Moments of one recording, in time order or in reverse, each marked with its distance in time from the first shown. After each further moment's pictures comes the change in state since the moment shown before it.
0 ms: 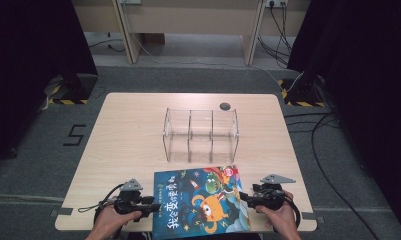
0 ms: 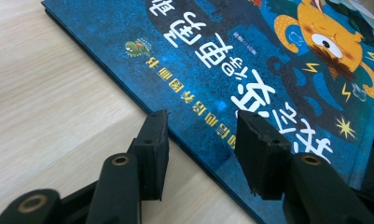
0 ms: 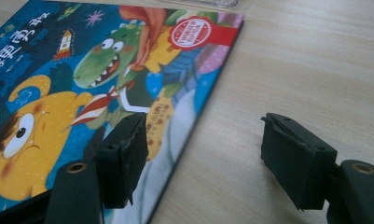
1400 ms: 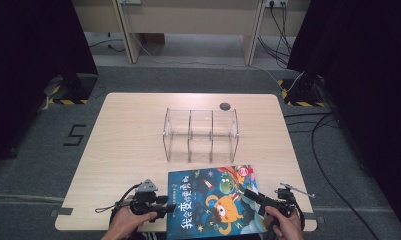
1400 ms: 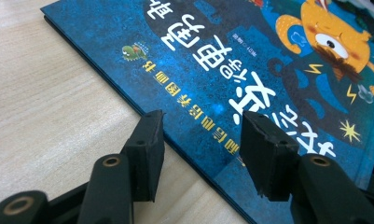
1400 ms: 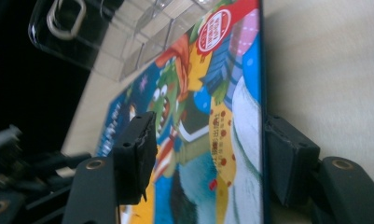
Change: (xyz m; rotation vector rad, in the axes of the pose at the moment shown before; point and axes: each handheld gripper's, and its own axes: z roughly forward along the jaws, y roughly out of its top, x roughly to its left) left arm -0.023 0.010 0.026 -0.039 -0.036 0.018; right arm -0.010 -0.028 -0.015 -0.175 0.197 0.538
